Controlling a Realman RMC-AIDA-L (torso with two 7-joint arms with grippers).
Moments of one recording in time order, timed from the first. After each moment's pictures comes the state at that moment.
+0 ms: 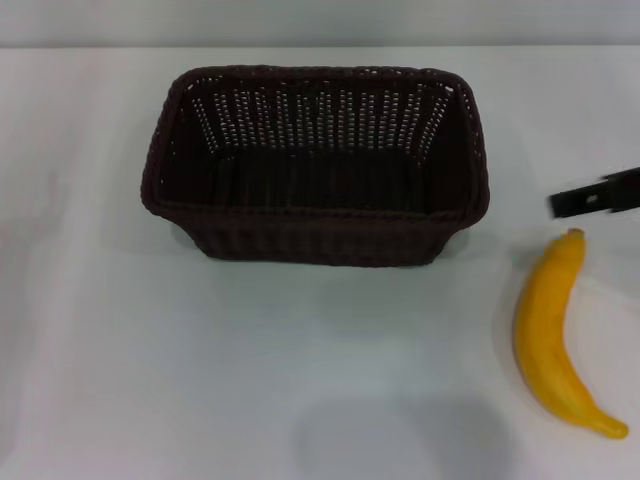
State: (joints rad) left arm -0.33 -2.07 0.29 0.28 -2.12 -1.15 2.08; right arm 0.31 2.01 1.72 1.97 -2.54 1.61 -0.03
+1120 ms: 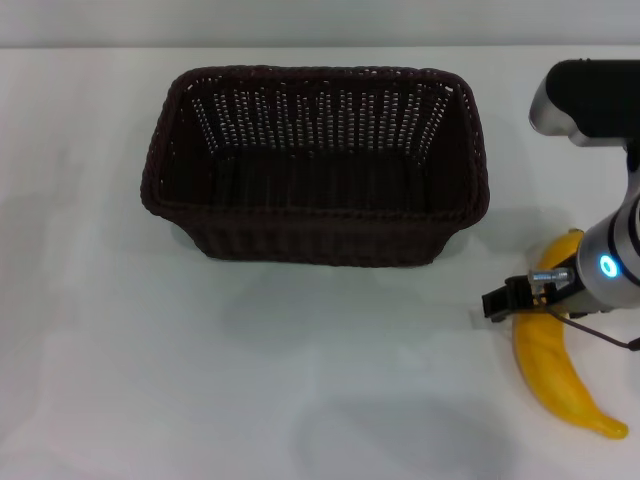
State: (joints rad) left arm -0.40 -2.04 0.30 0.20 -2.24 -1.13 2.37; right arm 0.48 2.02 1.19 1.74 -2.82 1.61 0.71
